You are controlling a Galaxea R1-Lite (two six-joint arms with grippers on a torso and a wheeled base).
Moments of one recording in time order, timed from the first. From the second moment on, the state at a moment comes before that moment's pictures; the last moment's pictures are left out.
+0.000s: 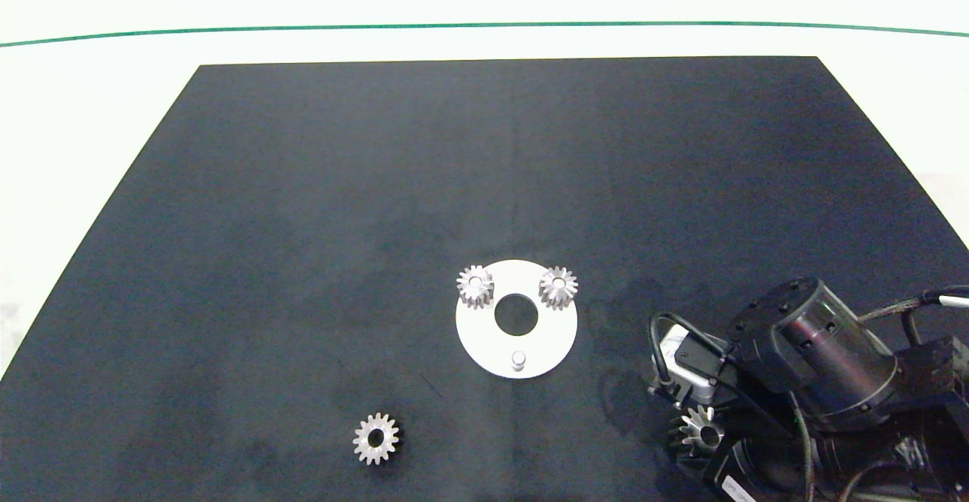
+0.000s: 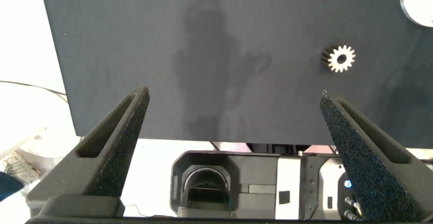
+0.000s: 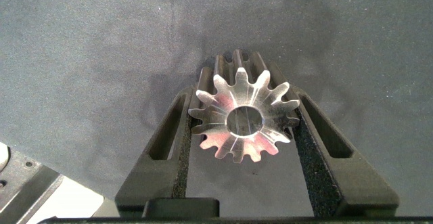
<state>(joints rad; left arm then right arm) -0.04 1.09 -1.59 1.29 0.02 -0.09 0.74 1.54 -0.84 0.33 -0.26 -0.15</state>
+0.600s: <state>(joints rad) -0.04 1.09 -1.58 1.28 0.02 -0.08 0.74 1.52 -0.83 0.33 -0.26 -0.16</state>
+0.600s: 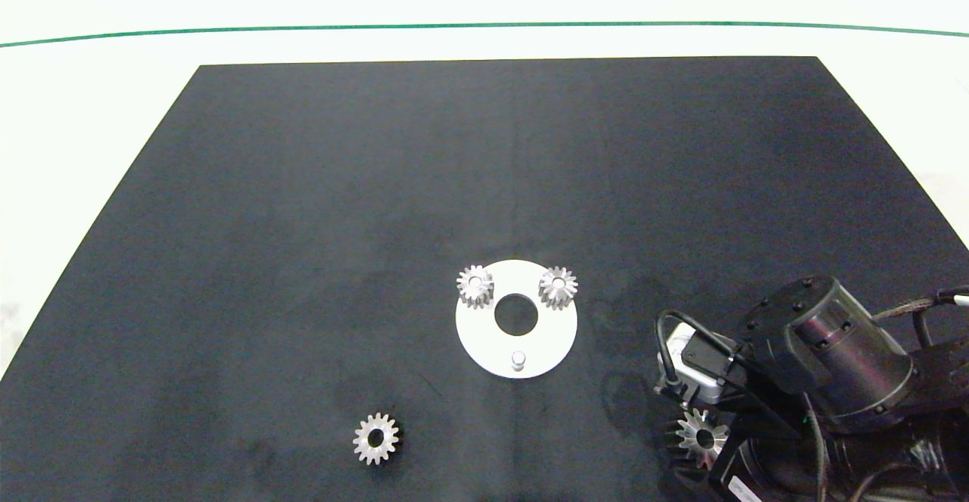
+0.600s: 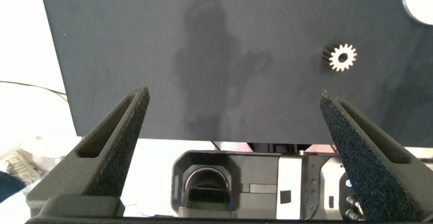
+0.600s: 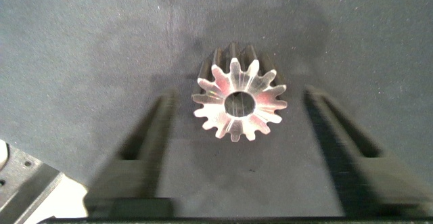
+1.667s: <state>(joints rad) -0.27 1.22 -1.26 0.93 0.02 -0.09 0.22 1.42 -1.36 0.83 -0.26 0.05</state>
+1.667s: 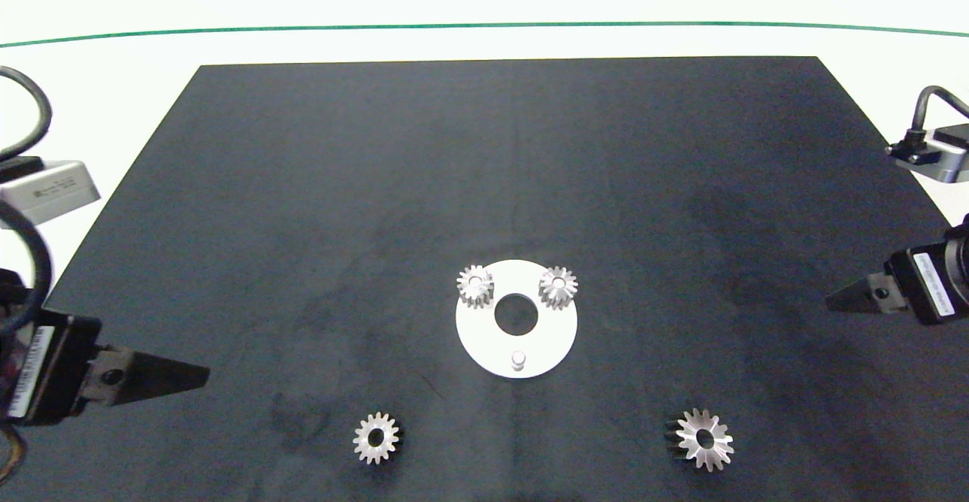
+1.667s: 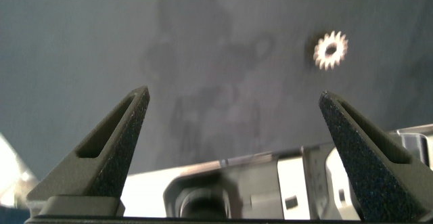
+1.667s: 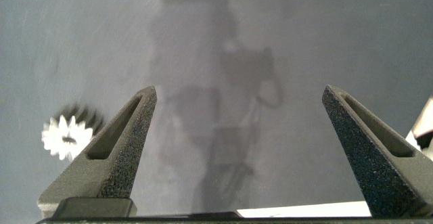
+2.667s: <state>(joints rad) -0.85 1.39 -1.16 0.81 0.41 -0.71 0.18 1.46 -1.41 0.84 -0.26 0.06</state>
